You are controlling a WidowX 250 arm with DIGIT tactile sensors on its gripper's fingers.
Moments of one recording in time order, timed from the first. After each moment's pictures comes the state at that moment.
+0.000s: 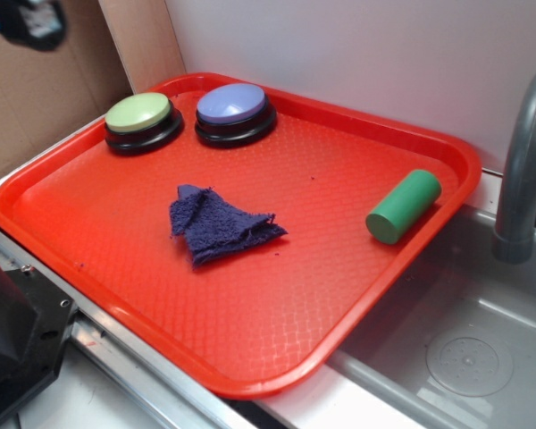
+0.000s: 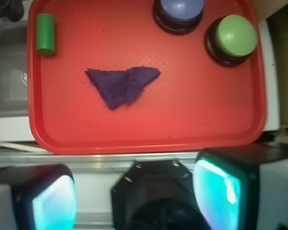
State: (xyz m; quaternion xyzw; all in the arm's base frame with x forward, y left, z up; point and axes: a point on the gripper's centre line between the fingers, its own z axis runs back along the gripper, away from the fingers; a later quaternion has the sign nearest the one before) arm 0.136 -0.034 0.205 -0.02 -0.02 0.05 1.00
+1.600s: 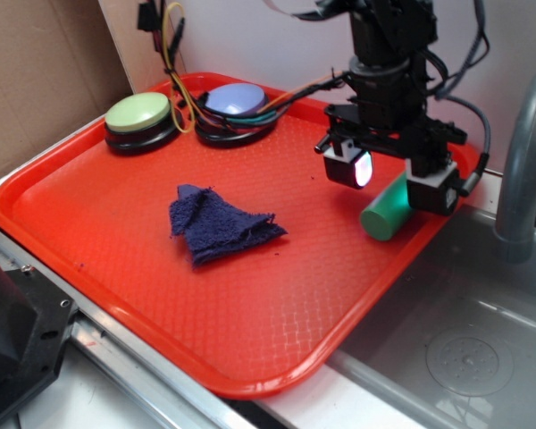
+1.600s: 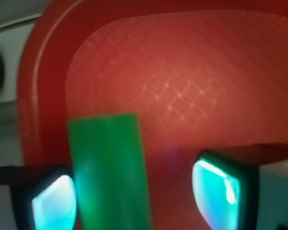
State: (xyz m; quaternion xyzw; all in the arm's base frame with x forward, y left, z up) arm 0.319 -0.144 0.033 -0.03 -0.03 0.06 1.00
